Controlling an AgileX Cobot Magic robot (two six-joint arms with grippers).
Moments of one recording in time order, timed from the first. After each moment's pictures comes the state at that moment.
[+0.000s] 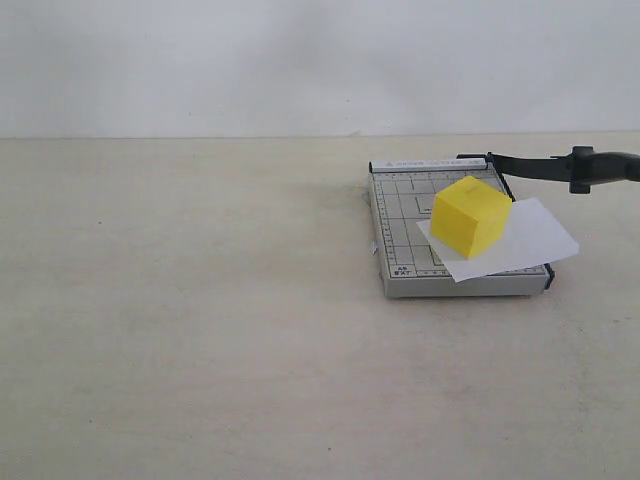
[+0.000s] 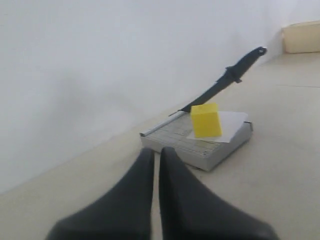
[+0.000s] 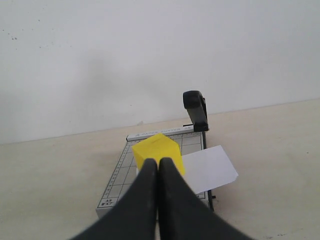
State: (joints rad) left arm -0.66 0.12 0.00 0.16 -0.05 0.05; right arm 0.03 0.04 0.00 1.27 0.15 -1.03
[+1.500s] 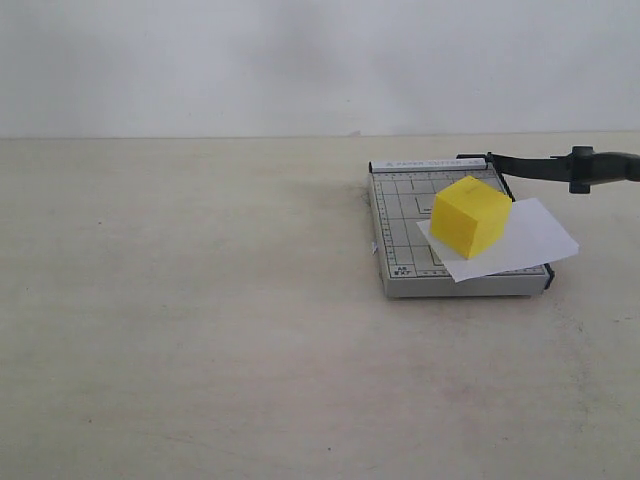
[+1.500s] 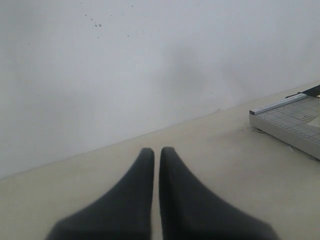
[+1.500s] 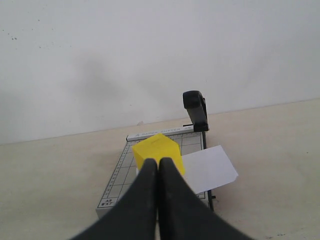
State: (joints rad) left arm -0.28 0.00 0.00 0.16 0.07 0.05; right arm 0.03 0.04 0.00 1.27 0.15 -1.03
